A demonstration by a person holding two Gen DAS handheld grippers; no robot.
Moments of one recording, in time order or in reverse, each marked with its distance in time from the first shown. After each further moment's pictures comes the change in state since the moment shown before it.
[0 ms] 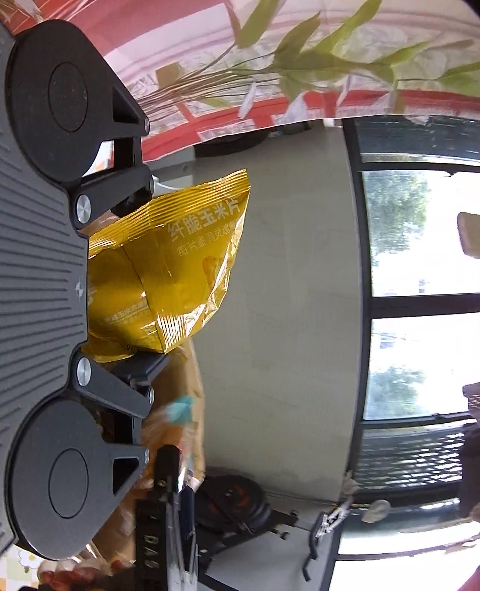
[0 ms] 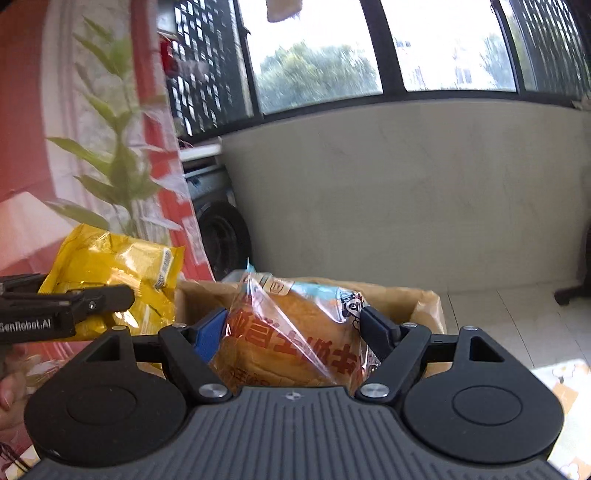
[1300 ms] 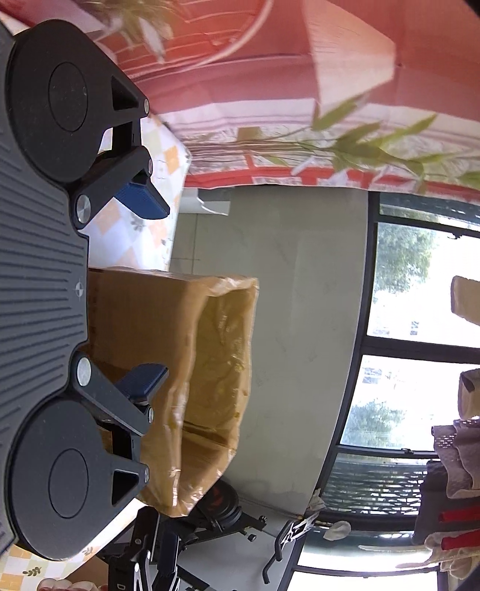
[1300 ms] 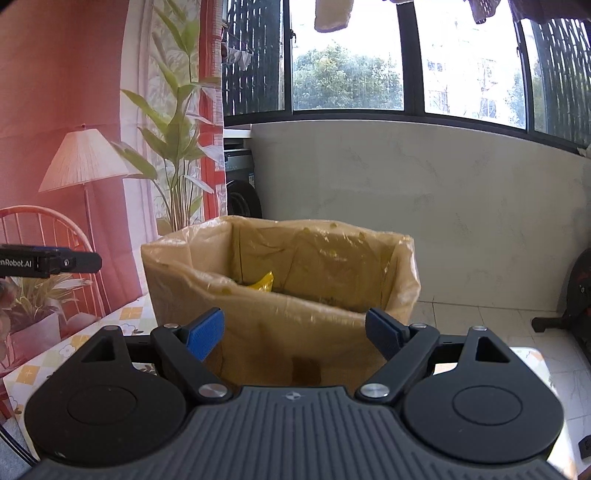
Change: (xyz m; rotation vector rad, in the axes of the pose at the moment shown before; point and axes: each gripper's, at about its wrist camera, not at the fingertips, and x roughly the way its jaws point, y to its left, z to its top) left arm -0.154 0.032 -0.101 -0.185 -0.006 0.036; right arm -0.139 0.040 -0.098 -0.199 -0.035 -0.004
